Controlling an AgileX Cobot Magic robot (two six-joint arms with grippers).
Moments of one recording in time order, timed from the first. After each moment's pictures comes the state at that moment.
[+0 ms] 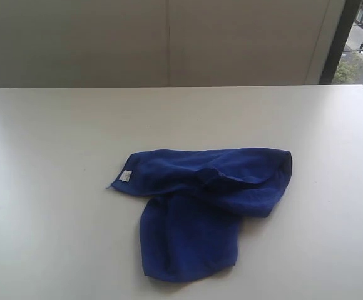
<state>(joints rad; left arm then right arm) -0.09 0.75 -0.40 0.86 -0.60 -0.75 -0.05 0.01 -0.01 -0.02 0.34 0.07</state>
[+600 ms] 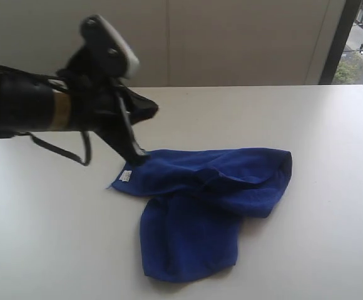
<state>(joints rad) -0.61 1.47 -0.95 1.65 -0.24 -1.17 -0.05 0.01 -0.01 -0.02 0.34 0.07</state>
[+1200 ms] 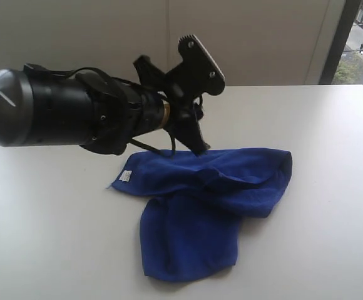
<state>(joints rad) -0.85 1.79 -1.24 1.67 0.33 -1.15 -0.05 0.01 -0.01 -0.02 0.33 0.07</state>
